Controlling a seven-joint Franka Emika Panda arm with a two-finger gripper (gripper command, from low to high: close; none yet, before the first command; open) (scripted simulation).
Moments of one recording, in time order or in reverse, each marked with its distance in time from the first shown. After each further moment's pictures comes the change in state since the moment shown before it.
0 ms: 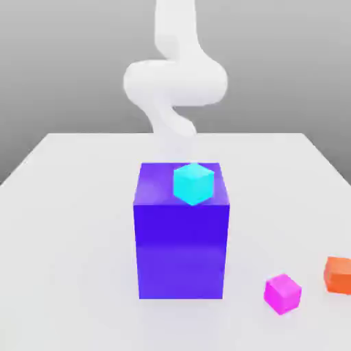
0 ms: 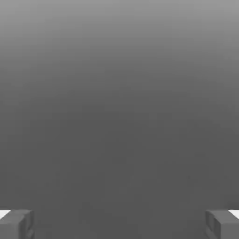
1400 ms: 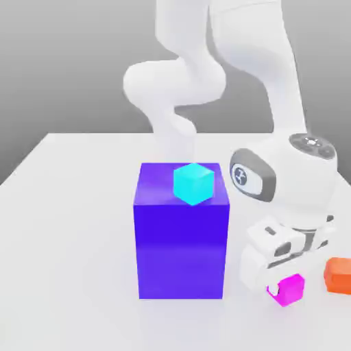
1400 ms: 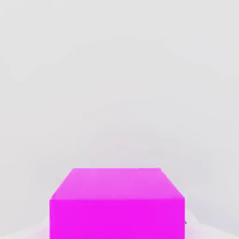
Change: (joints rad) arm 0.196 0.933 0.220 -0.263 -0.155 0.461 0.109
